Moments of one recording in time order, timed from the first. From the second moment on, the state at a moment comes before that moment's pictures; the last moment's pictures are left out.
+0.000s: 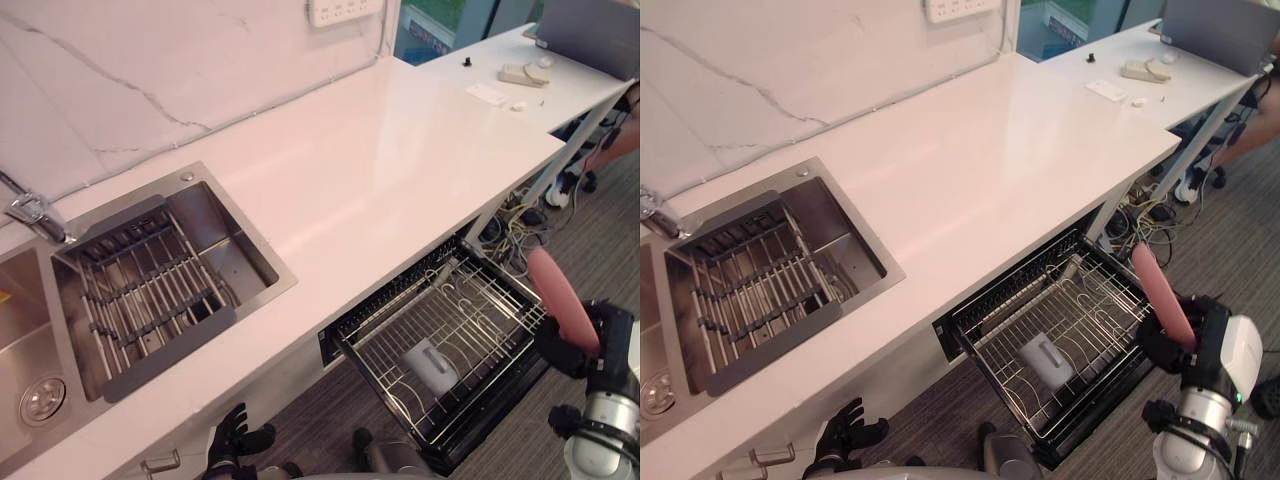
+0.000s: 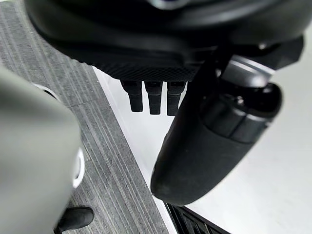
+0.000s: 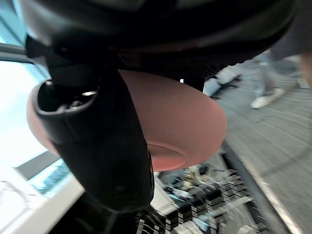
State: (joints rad) left arm 0.23 -0.02 0.15 0.79 -0.03 -0.10 0.13; right arm 0.46 -0.16 -0.46 -0.19 -0.42 -0.03 -0.27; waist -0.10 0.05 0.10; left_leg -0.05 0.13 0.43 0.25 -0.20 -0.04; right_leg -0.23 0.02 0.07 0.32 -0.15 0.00
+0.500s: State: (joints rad) left arm 0.15 0.02 0.03 0.77 -0.03 -0.13 0.13; right arm 0.16 -0.36 -0.34 0.21 -0.29 -0.03 -0.25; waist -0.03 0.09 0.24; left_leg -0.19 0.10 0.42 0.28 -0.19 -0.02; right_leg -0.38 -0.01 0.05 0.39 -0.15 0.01
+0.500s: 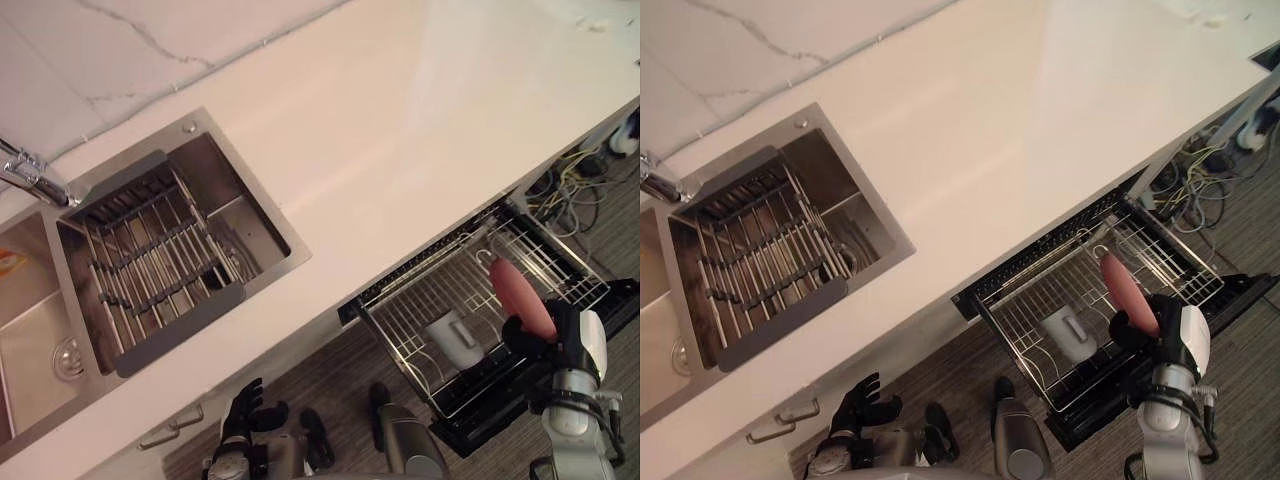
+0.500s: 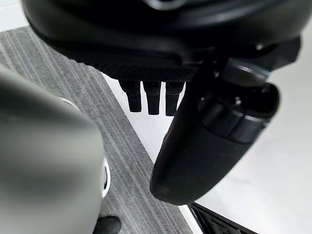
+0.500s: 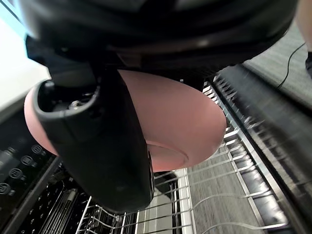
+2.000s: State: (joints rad) left arm 0.00 0.02 0.04 0.71 -0.04 -0.14 0.14; right arm 0.20 -0.29 -0.32 -0.25 -0.10 -0.07 -0.19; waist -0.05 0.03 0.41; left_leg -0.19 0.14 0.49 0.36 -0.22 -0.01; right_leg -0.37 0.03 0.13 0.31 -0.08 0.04
